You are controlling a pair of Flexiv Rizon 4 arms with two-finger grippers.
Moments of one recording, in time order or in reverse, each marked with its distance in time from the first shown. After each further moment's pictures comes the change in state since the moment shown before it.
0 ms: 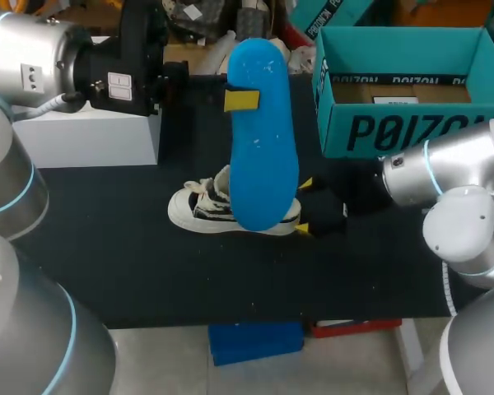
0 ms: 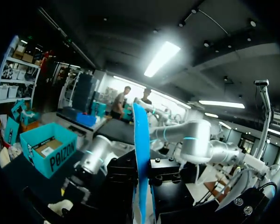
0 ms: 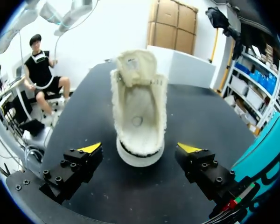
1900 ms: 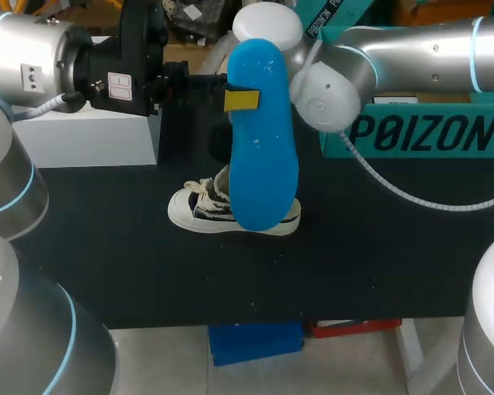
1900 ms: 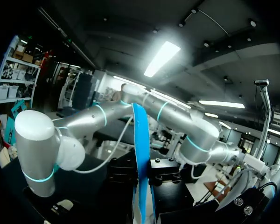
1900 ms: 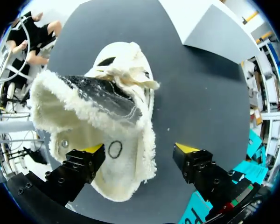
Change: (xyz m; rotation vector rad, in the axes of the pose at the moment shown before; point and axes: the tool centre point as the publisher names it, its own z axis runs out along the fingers) left arm 0.000 0.000 0.000 0.000 0.000 0.000; right arm -0.035 0.076 0.071 0.850 0.061 -0.081
